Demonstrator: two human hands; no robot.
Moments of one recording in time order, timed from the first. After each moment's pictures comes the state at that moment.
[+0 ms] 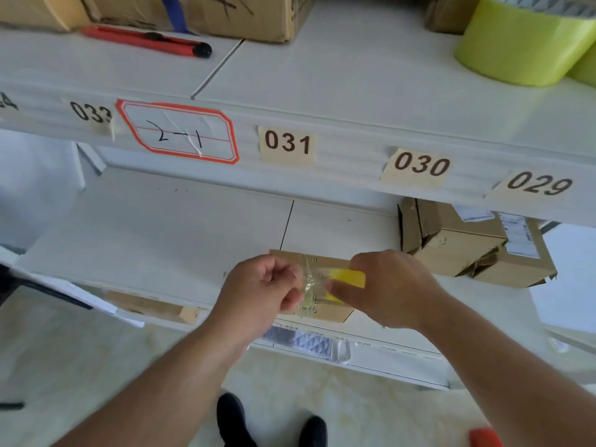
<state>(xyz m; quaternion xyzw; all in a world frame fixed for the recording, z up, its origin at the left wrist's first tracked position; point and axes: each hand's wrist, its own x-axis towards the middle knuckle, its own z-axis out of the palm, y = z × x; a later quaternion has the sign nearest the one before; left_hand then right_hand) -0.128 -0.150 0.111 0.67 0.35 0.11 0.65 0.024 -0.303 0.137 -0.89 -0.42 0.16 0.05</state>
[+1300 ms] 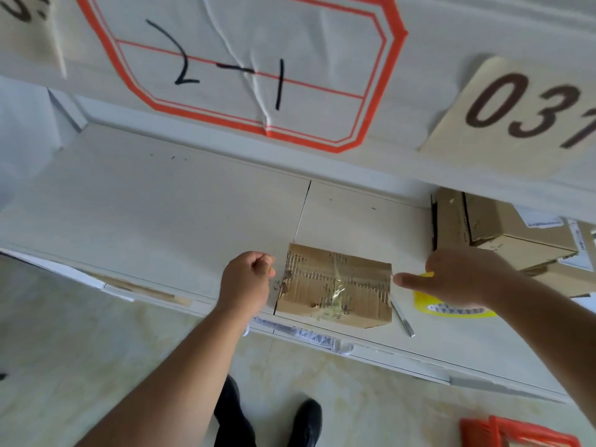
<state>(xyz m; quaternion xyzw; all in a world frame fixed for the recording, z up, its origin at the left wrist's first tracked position) -0.098 -0.046 -0.057 0.68 0.47 0.12 0.55 0.138 -0.292 0.041 -0.89 -0.36 0.19 -0.18</state>
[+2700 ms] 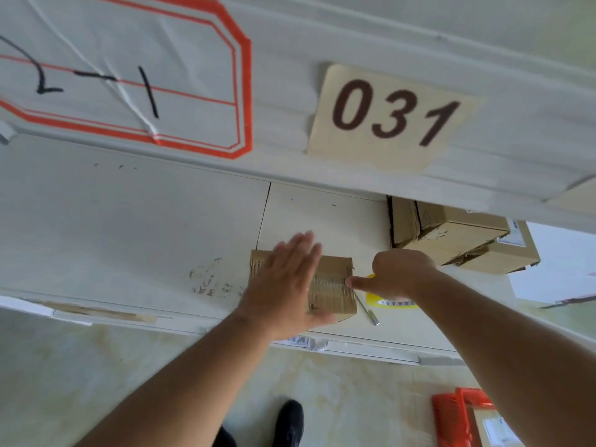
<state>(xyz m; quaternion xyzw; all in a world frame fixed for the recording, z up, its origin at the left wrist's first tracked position) -0.049 -0.110 -0.041 0.99 0.02 -0.01 0.17 0.129 -0.288 0.003 -0.90 -0.33 0.21 -0.21</state>
